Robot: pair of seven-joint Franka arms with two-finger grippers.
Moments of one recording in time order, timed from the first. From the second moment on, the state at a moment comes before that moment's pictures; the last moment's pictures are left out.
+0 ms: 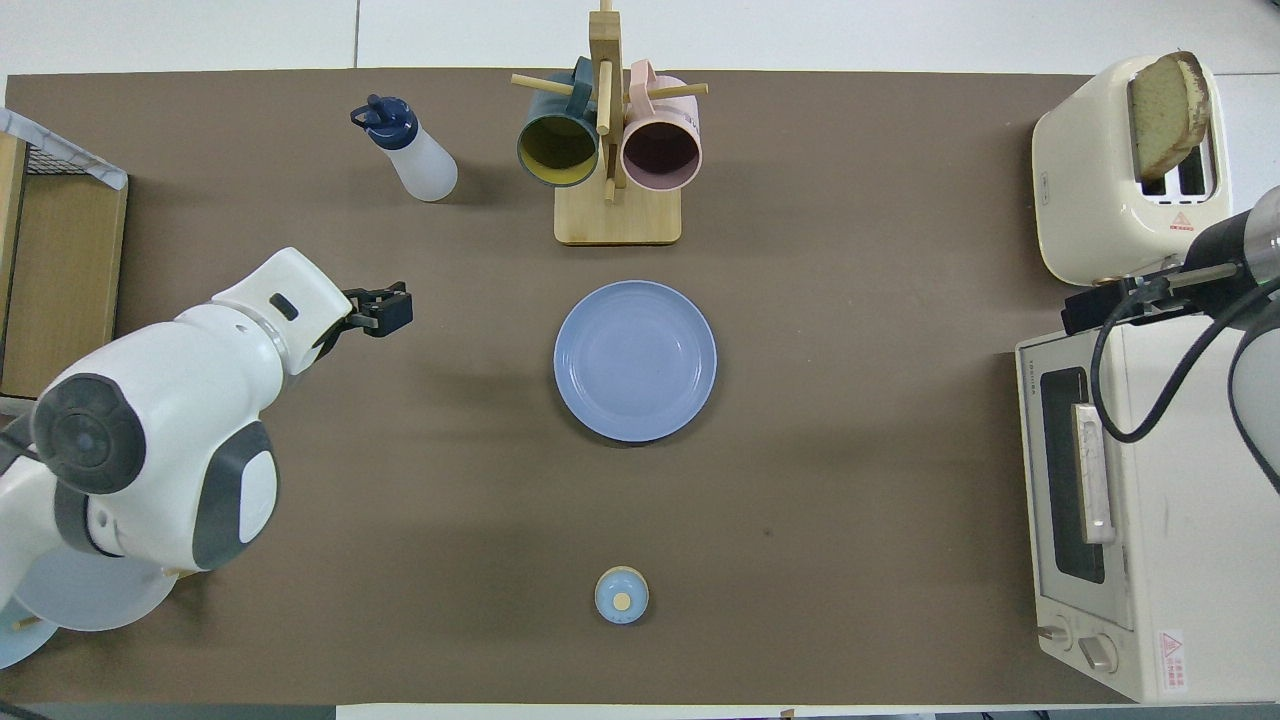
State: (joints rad) left arm -0.29 -0.02 -0.01 -2.31 0.01 2.83 -0.11; right arm 0.06 -0.03 -0.05 -1.71 0.00 1.68 -0.15
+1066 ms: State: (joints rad) left arm -0.68 0.50 0.36 -2.16 -0.22 3.47 -0.12; right arm -0.12 0.33 -0.07 -1.52 0.00 2.30 -0.50
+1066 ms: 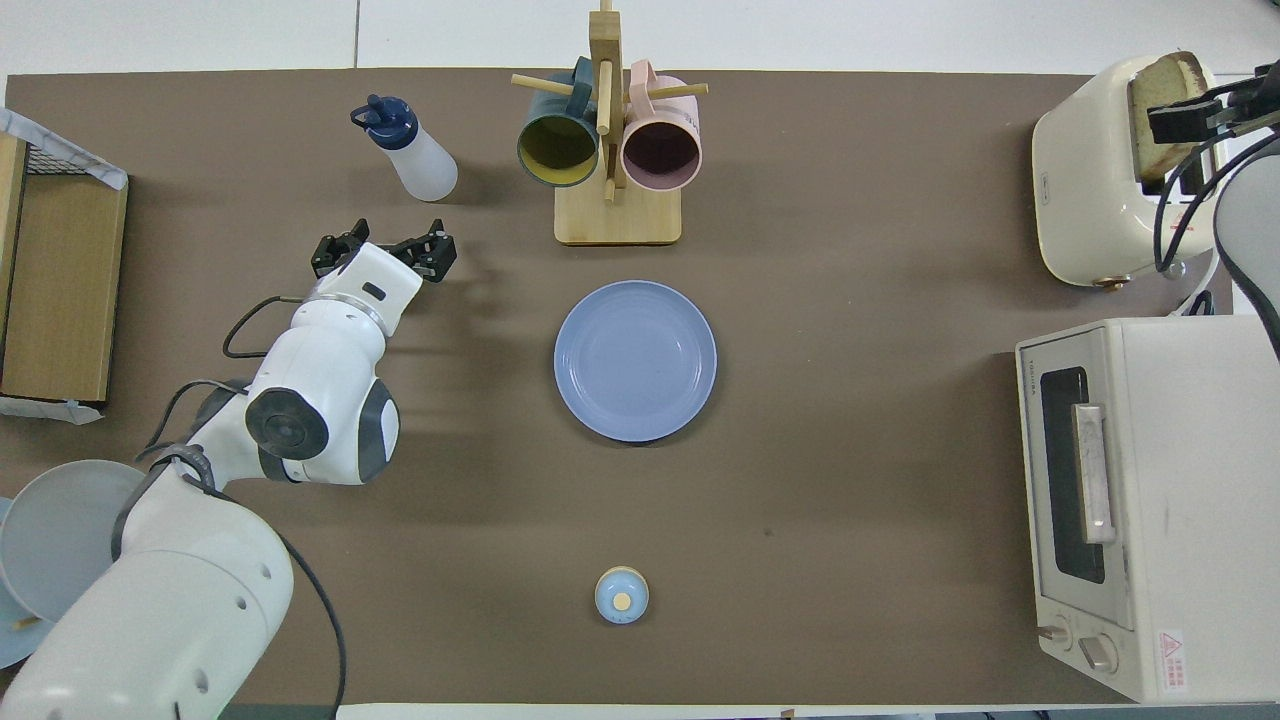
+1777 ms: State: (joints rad) left arm -0.70 0.63 0.41 -1.97 -0.24 3.46 -0.13; right arm -0.12 0.43 -0.06 -1.51 0.00 2.42 -0.59
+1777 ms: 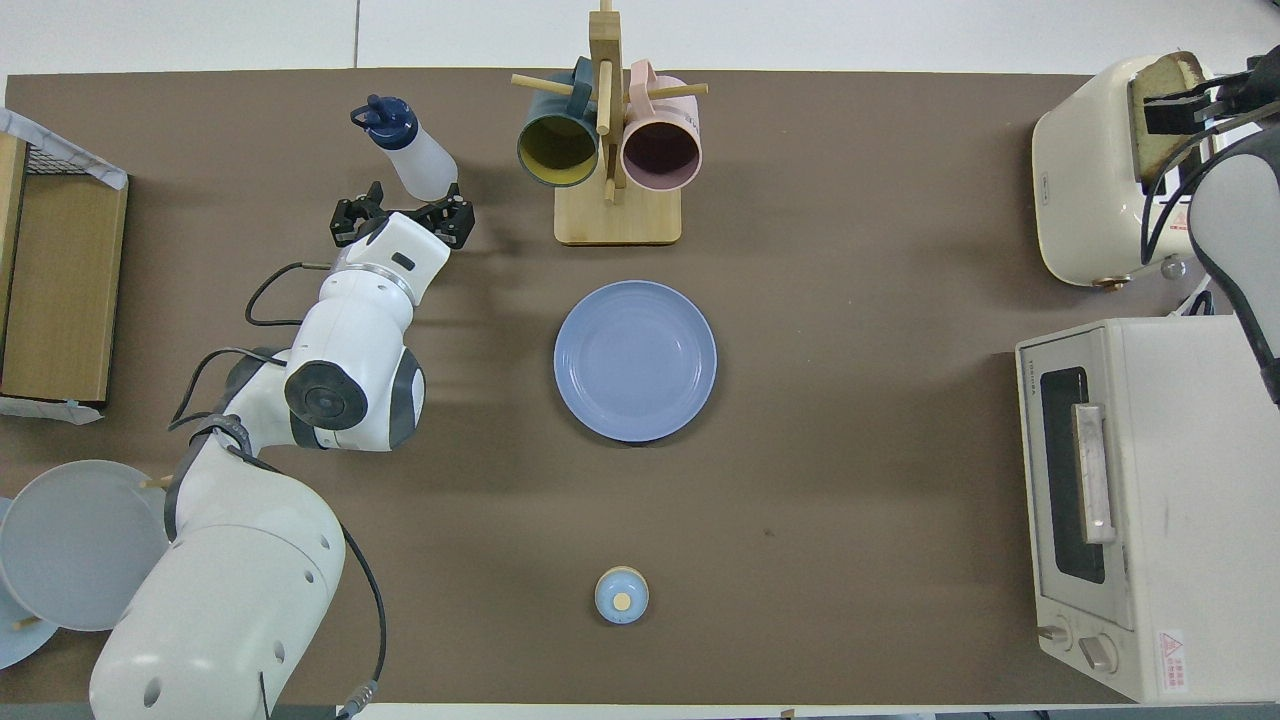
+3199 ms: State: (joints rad) left arm -0.67 0.80 0.41 -1.76 -0.35 3.42 -0.14; right arm 0.42 0.11 0.00 -1.60 0.02 1.83 0.10
